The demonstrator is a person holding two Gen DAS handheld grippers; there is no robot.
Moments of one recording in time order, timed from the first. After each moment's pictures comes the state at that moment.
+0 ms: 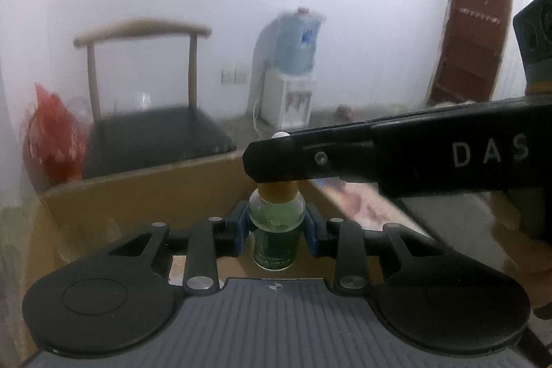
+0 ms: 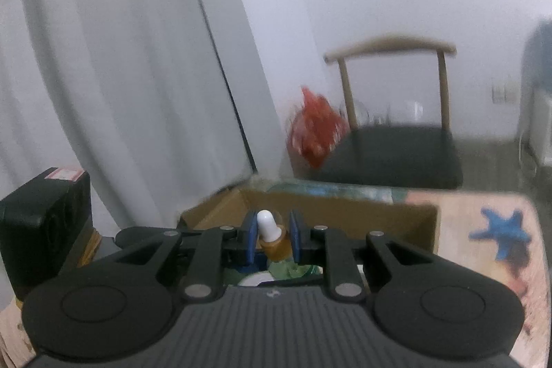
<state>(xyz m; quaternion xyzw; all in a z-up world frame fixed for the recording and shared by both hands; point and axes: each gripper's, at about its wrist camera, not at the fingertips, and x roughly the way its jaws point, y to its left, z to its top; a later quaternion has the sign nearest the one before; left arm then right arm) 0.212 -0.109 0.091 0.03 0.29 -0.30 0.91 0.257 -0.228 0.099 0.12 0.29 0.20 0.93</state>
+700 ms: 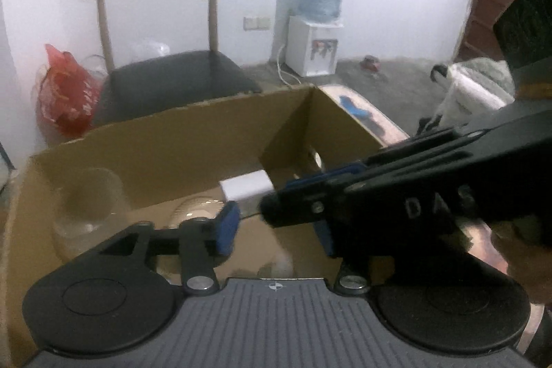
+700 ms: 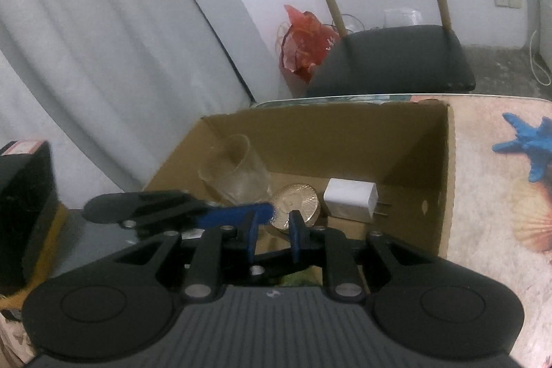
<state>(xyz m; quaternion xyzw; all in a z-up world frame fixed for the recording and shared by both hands) 0.237 -0.106 0.072 0.06 0.36 -0.26 0.90 0.308 -0.240 0.023 0.17 0.41 0.21 0.87</state>
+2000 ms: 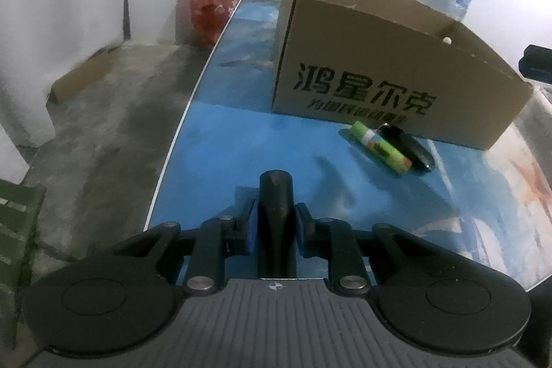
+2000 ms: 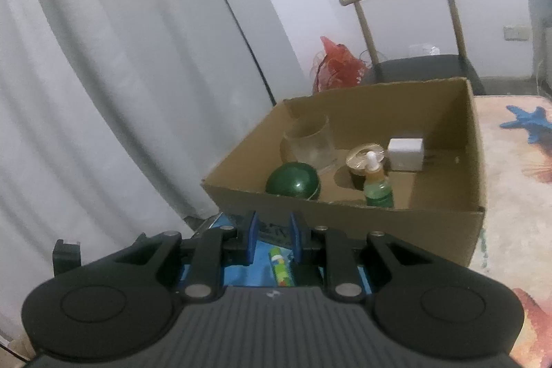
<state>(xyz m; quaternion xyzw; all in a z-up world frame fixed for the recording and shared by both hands) 0.068 0.066 0.013 -0.06 0.43 -0.06 0.90 0.157 -0.198 0.050 0.17 0.34 0.23 0.90</state>
